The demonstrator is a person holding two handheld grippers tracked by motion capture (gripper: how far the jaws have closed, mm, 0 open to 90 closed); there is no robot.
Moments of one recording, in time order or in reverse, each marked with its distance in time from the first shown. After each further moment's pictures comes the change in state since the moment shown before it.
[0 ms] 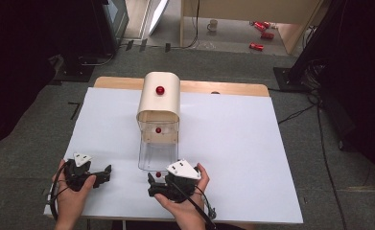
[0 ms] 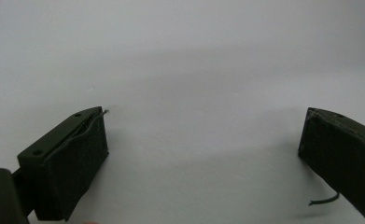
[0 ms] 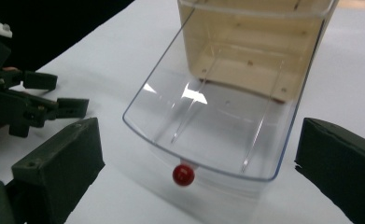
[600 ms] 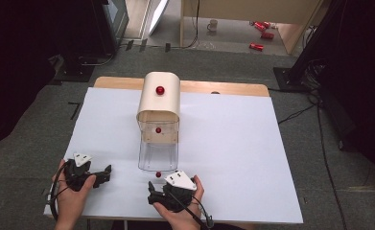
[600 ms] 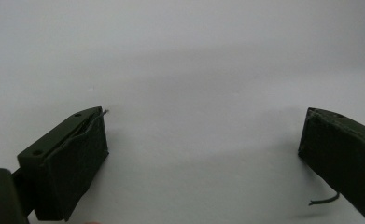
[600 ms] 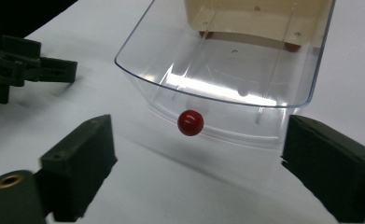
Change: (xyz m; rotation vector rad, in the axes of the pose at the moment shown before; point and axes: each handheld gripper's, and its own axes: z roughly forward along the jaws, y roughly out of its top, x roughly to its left) left arm 0.000 0.000 0.000 0.001 0.000 0.000; right arm 0.007 -0.036 0.011 0.040 -0.032 0.037
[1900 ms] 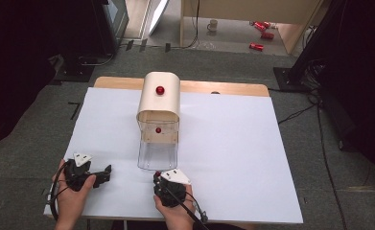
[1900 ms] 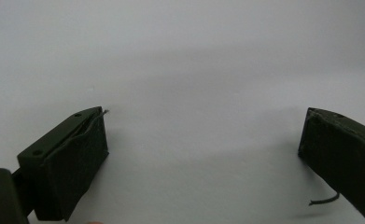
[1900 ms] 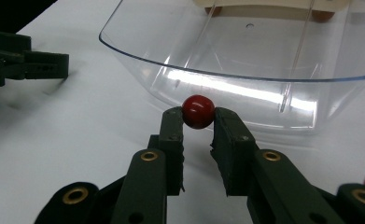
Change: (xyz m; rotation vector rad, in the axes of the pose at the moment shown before) left arm 0.000 0.000 0.000 0.001 0.000 0.001; right arm 0.001 -0.005 0.026 0.046 0.022 0.066
